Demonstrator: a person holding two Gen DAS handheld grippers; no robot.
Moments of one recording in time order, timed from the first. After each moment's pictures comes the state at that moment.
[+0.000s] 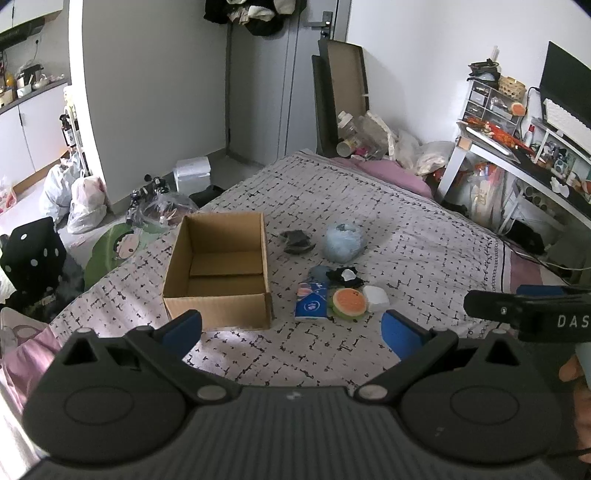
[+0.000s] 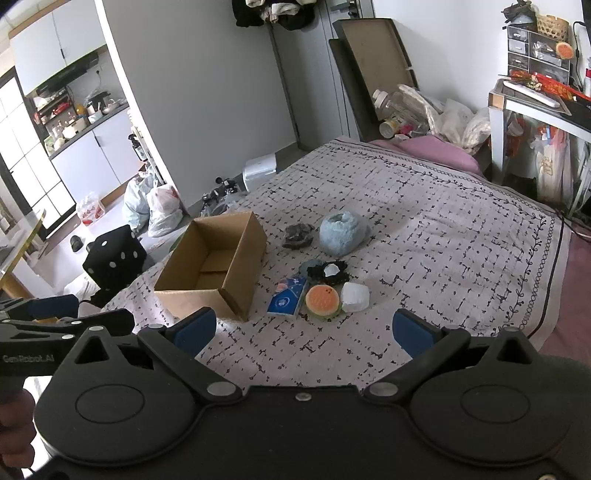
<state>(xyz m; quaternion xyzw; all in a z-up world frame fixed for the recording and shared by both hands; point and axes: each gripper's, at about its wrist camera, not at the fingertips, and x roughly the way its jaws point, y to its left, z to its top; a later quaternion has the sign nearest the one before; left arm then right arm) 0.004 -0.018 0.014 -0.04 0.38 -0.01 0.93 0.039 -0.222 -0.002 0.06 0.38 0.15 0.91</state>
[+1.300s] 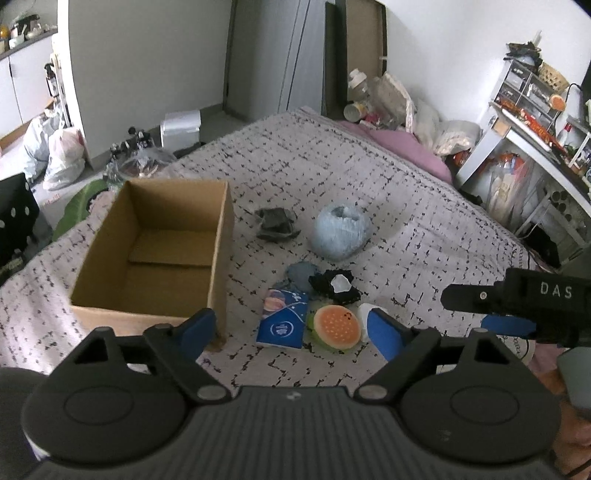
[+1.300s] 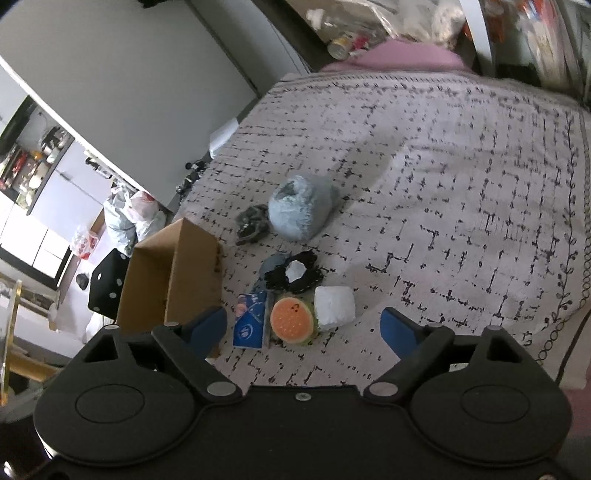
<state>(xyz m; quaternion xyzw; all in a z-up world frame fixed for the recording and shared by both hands) 0.133 -0.053 -0.066 -0.09 0.44 0.00 0.90 0.188 -0.269 -0.097 0.21 0.49 0.12 0.84</state>
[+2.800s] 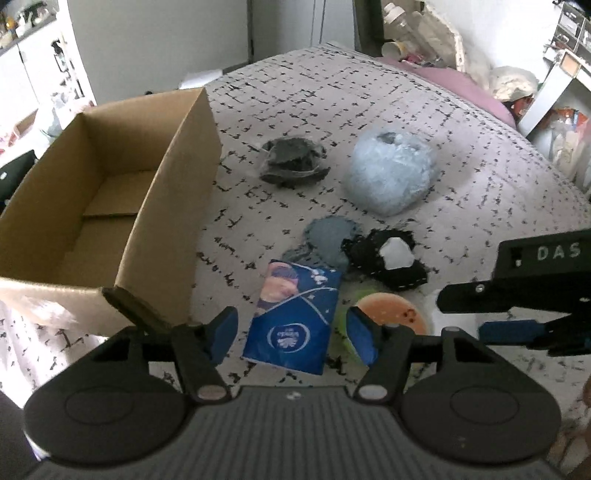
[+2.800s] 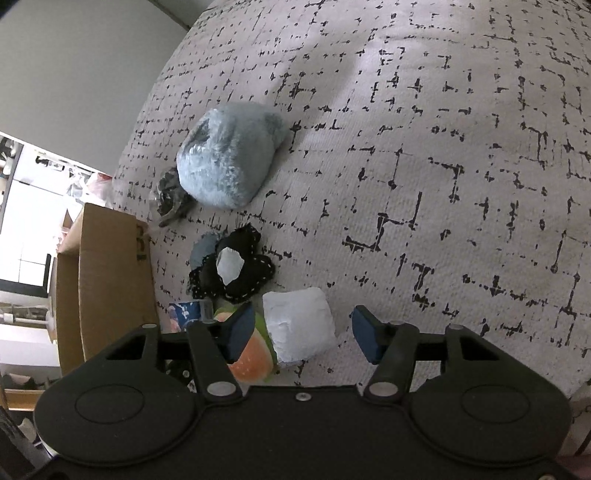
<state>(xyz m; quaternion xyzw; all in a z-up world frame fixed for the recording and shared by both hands) 0.207 -0.082 -0.186 -0.05 0.48 0.07 0.87 0.265 -0.248 -0.203 0.24 0.59 0.09 0.76</state>
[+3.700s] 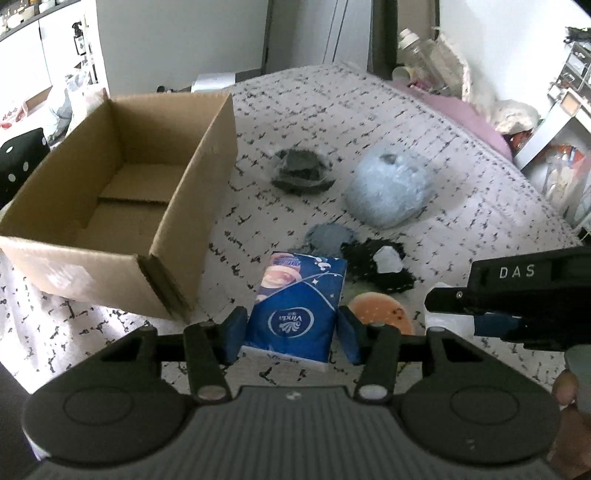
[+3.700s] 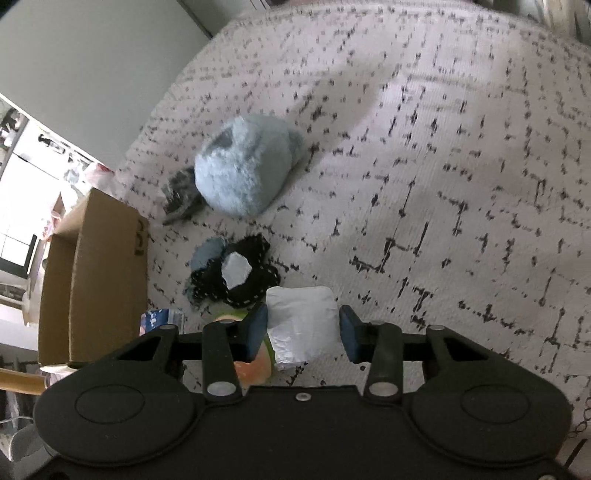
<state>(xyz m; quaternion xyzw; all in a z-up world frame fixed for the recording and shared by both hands) 0.182 -0.073 -0.164 -0.11 0.46 0.07 0.88 0.253 -0.240 -0.183 0.18 0.54 0.10 0.81</state>
